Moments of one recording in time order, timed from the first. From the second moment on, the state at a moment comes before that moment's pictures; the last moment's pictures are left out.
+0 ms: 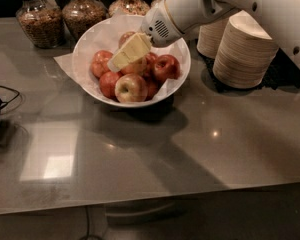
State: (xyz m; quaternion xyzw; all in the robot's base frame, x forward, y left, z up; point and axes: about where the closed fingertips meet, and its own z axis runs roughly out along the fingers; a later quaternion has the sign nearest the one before) arm 0.607 0.041 0.950 -0.51 0.75 0.28 0.33
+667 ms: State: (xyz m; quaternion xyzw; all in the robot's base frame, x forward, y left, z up) arm 0.616 0.036 0.924 -0.49 0.77 0.26 0.31
